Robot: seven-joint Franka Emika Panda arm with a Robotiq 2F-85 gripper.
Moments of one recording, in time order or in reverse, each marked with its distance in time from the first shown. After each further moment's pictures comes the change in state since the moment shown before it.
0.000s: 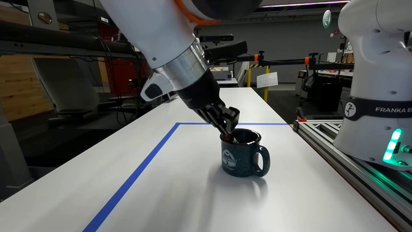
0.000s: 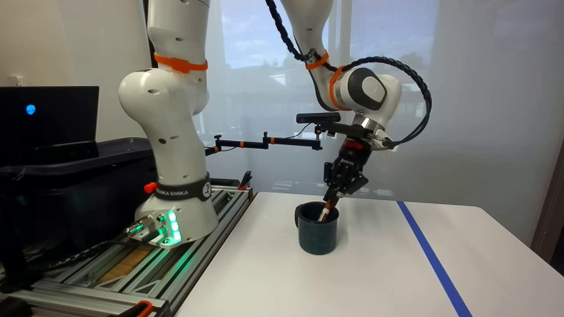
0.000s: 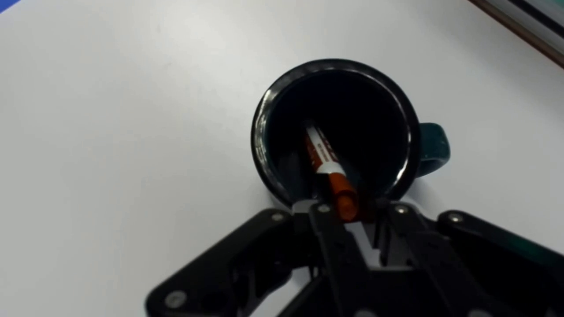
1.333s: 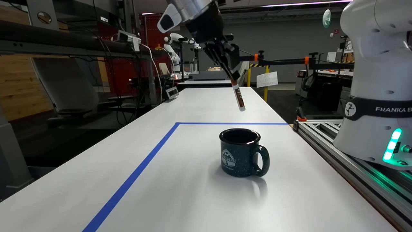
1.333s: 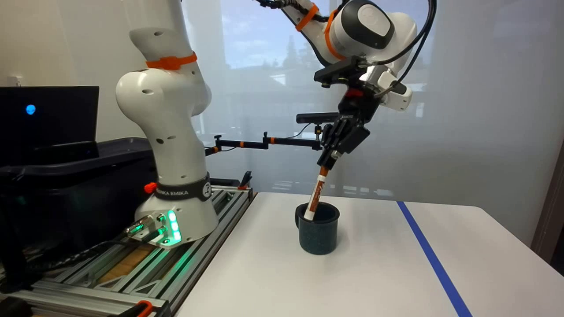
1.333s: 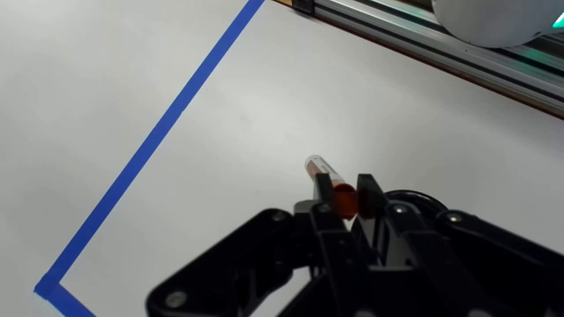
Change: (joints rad) arm -0.079 -0.317 -0.077 -0.038 -0.024 -0.265 0.047
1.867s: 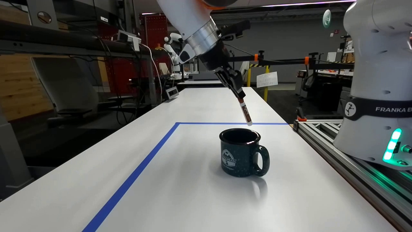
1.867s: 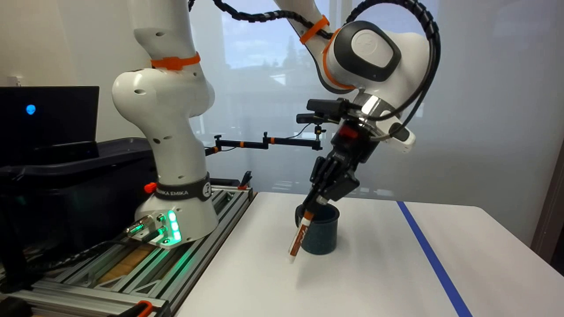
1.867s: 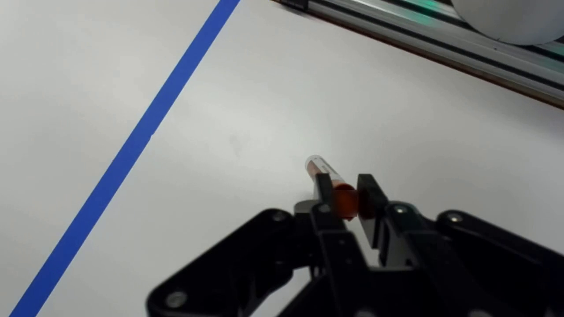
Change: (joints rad) arm -0.104 0.084 -0.121 -0.084 0.012 0.177 -0.113
